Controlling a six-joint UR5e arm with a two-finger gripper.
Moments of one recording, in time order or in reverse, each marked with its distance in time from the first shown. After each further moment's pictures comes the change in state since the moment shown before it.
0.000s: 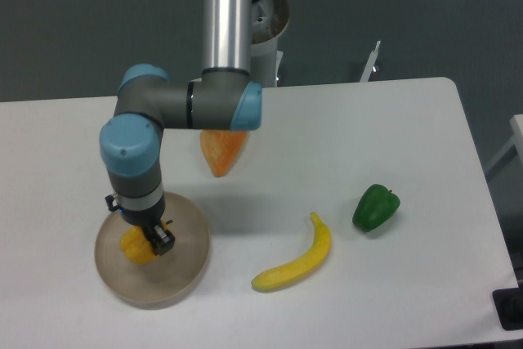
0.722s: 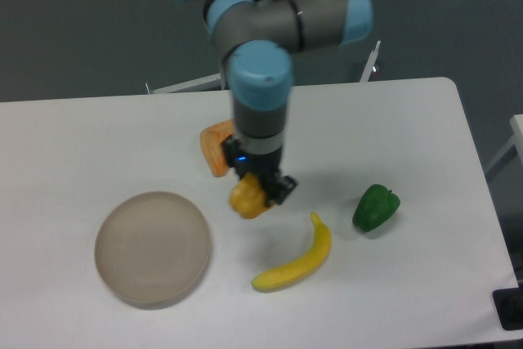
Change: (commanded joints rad) arm 0.370 0.129 -0.005 -0.294 0.002 0.371
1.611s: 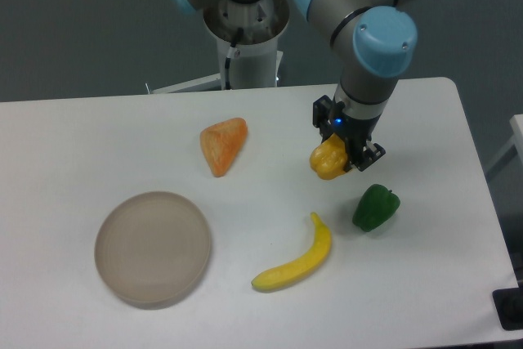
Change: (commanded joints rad) arm 0.131 0.032 0.014 -0.049 0.005 0.289
